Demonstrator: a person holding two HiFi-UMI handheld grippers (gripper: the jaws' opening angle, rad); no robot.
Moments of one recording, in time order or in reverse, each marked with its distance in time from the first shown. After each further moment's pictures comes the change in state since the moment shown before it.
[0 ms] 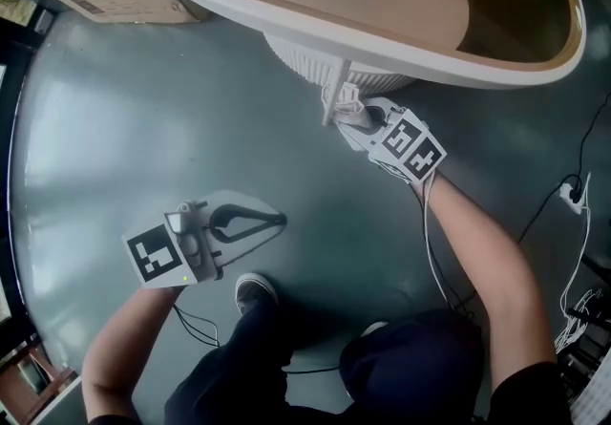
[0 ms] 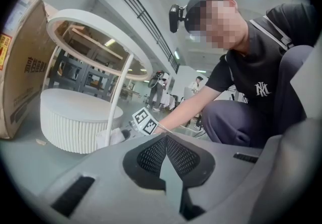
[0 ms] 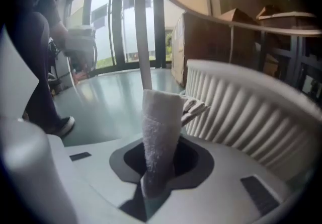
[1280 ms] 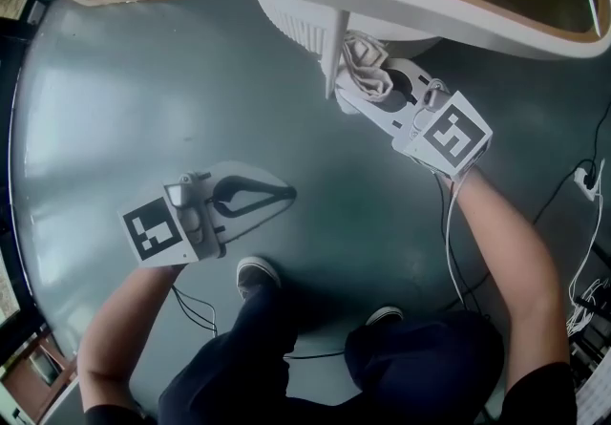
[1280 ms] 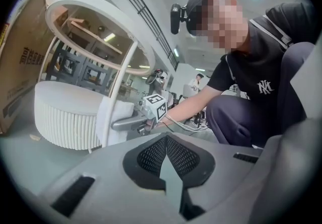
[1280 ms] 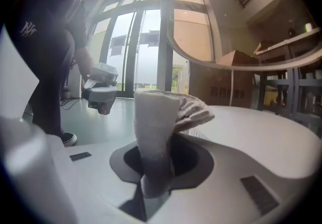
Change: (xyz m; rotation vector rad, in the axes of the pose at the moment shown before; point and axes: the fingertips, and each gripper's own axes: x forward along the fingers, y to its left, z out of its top) left arm 0.018 0.016 -0.009 -0.016 0.027 -0.032; right arm -0.058 0.012 0.089 -0.108 -0.385 0.002
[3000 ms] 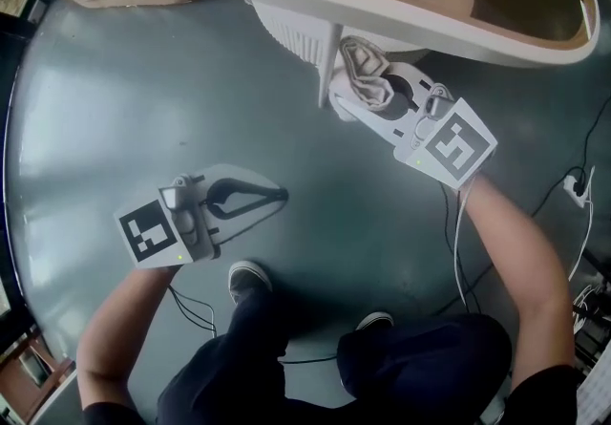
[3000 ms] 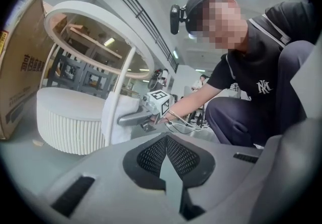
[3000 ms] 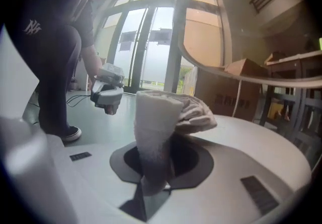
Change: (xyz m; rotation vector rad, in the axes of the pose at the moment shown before) left arm -0.005 -0.002 0.006 0.022 -0.030 0.028; right arm -0.013 0.005 0.026 -0.096 0.041 0.031
